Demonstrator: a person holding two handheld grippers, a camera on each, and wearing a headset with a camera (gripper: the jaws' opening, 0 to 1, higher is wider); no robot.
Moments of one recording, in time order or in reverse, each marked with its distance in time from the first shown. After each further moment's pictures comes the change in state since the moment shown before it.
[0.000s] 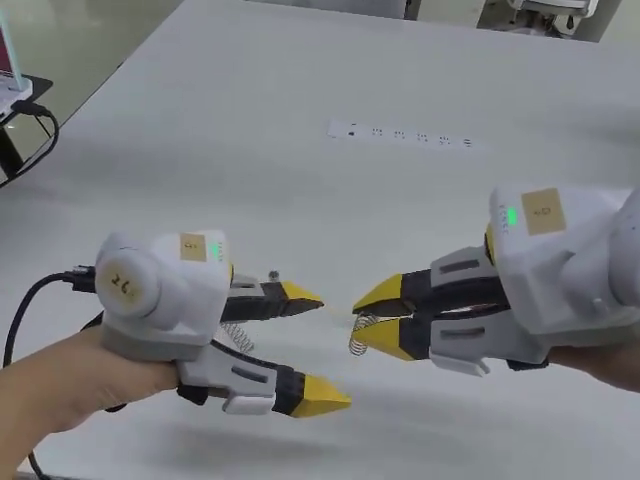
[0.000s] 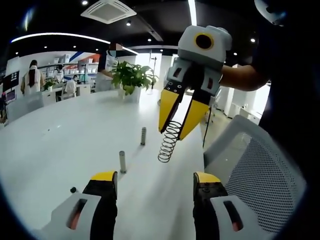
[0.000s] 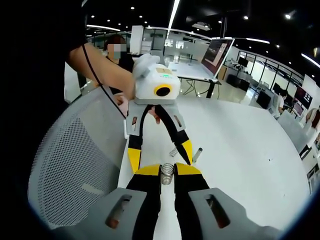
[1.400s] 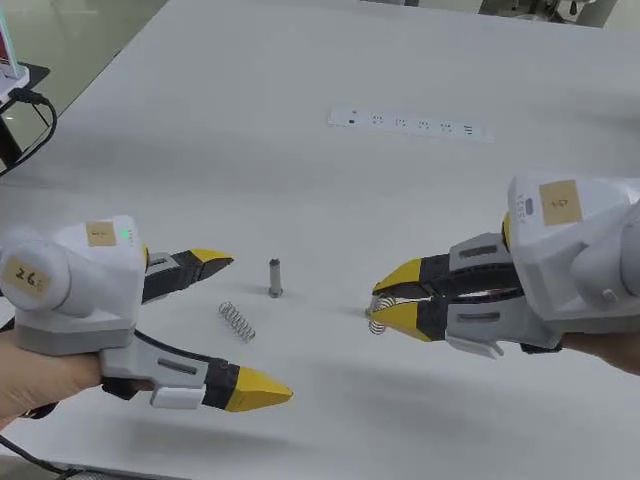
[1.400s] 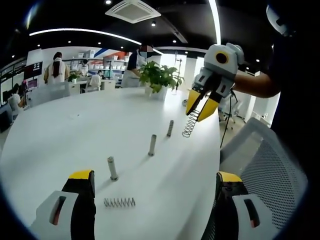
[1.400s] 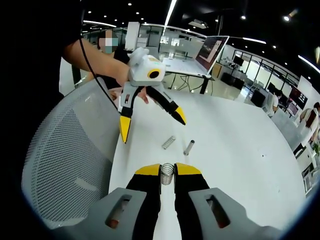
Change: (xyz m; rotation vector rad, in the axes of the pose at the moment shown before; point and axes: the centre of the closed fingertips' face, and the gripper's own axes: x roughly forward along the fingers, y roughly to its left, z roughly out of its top) left arm -0.052 0.033 -0.025 -0.102 -0.007 0.196; right arm -0.005 -0.010 -0.016 -0.009 0.028 -0.058
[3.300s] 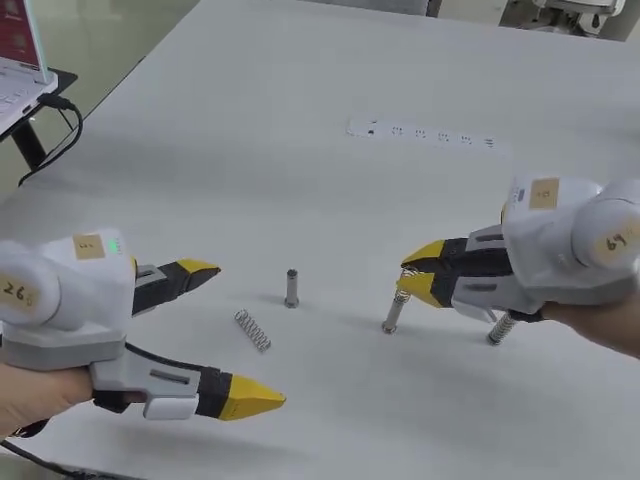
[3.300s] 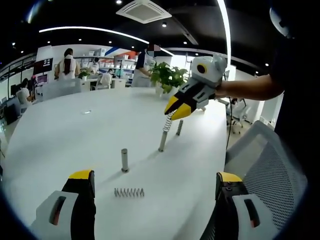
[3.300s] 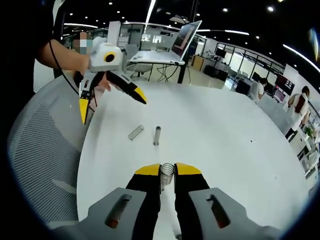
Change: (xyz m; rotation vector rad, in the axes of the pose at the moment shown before) left arm -0.016 0.016 -0.007 -0.048 -0.008 0.077; right arm 0.023 -0.069 -0.038 0.105 0.025 -0.129
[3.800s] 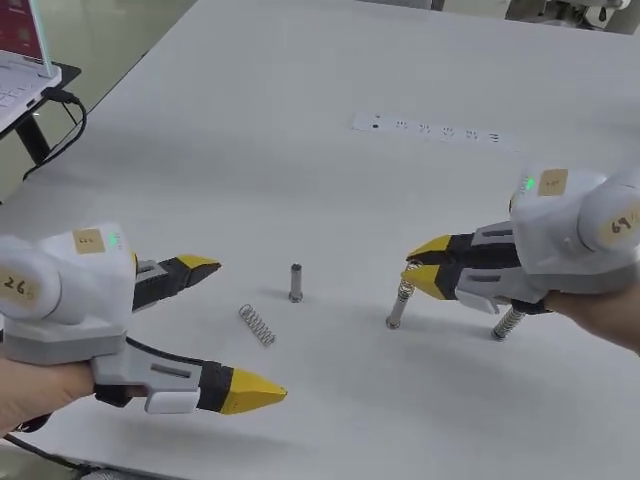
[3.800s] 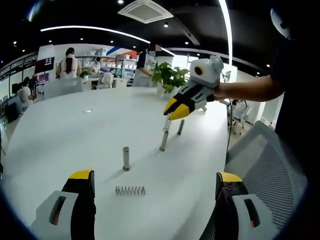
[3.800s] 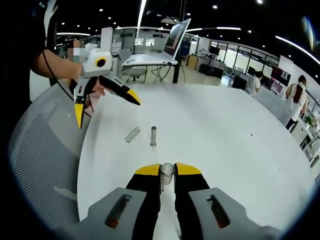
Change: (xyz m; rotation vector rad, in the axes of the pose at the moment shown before) left arm -0.002 0.002 -0.002 -0.010 0.001 0.009; right arm 0.002 -0.006 -0.004 0.072 -0.018 -0.008
